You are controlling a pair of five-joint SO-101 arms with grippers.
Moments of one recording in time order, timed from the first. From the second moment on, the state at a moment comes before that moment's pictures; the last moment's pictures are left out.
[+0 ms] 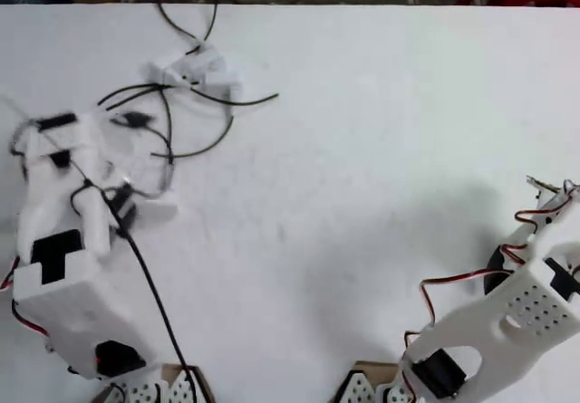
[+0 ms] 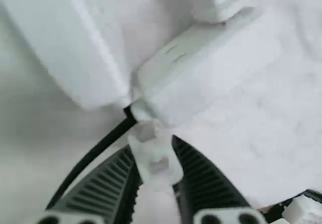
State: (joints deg) left arm -23.9 18.8 11.4 85.6 -40.3; right arm 46.7 31.8 -4.6 98.0 37.1
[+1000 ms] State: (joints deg) left arm -34.9 18.7 14.4 72.9 -48.6; right arm 46.9 27.5 -3.7 98.0 34.1
